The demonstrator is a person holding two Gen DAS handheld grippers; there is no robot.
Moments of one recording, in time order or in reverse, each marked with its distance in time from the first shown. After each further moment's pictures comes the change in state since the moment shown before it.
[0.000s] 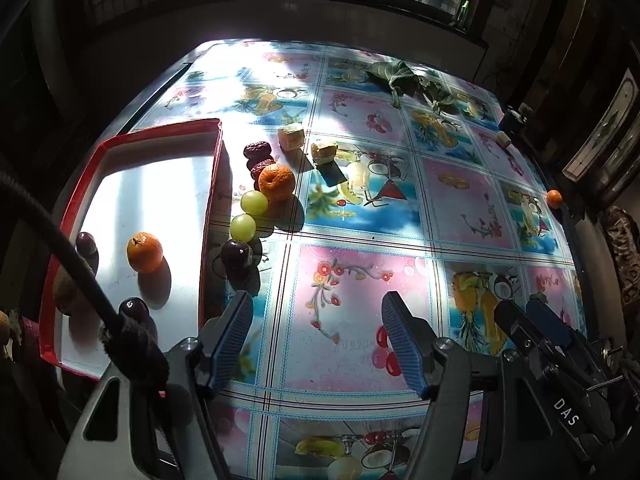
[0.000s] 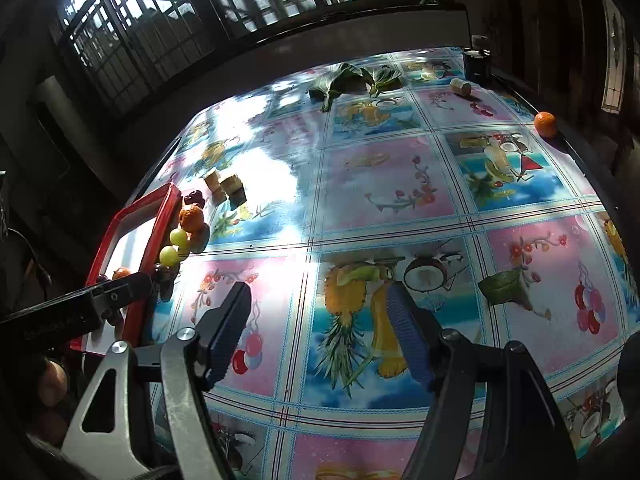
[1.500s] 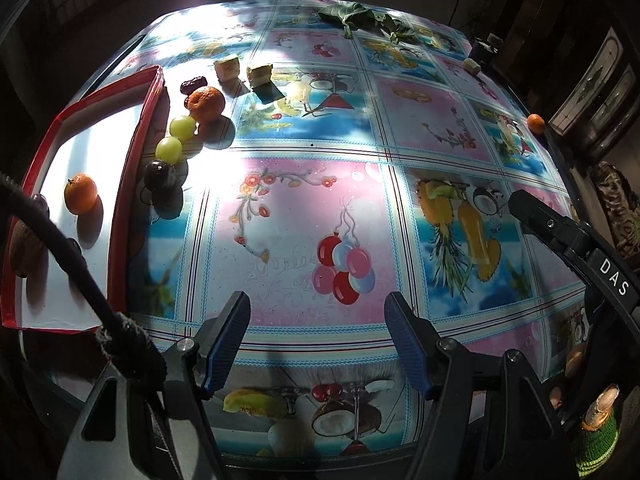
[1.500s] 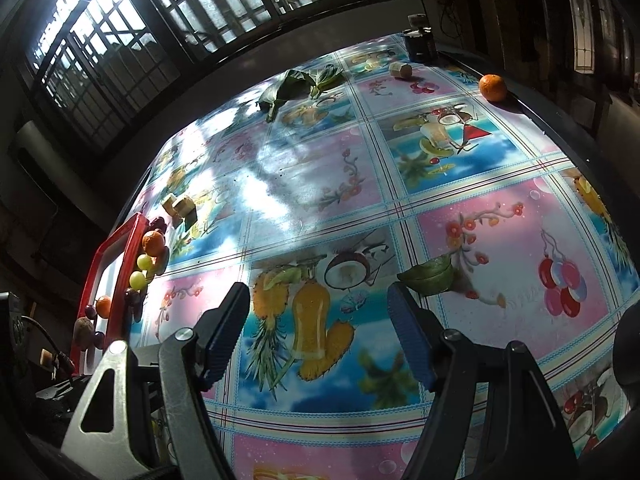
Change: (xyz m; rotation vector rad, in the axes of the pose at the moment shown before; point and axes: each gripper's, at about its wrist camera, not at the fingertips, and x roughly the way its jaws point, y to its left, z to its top) left arm 0.028 -0.038 -0.051 0.089 0.122 -0.033; right arm -0.002 -0.062 -0.007 0.143 -0.026 -0.021
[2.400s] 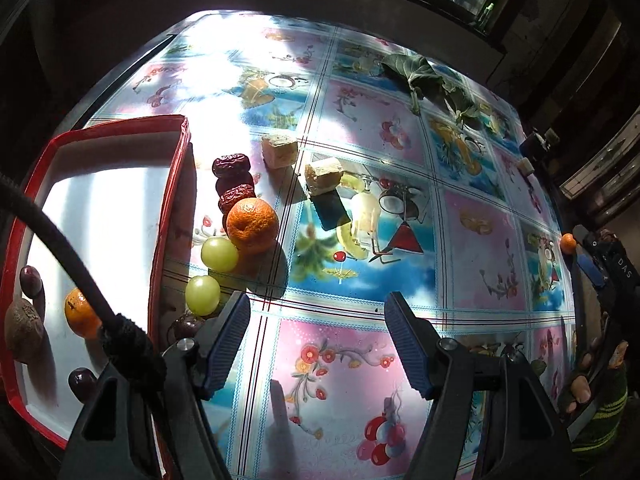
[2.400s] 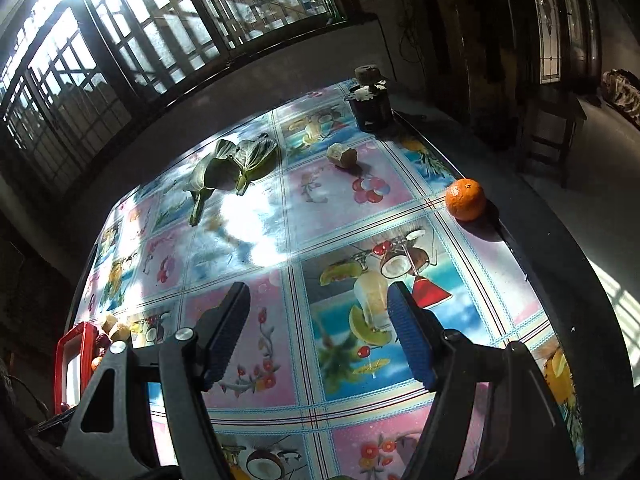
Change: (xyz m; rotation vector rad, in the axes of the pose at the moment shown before) left arm 0.028 0.059 0.118 -0.192 -0.047 -0.032; right arm 0.045 -0.052 0.146 0.057 -0.085 -0.122
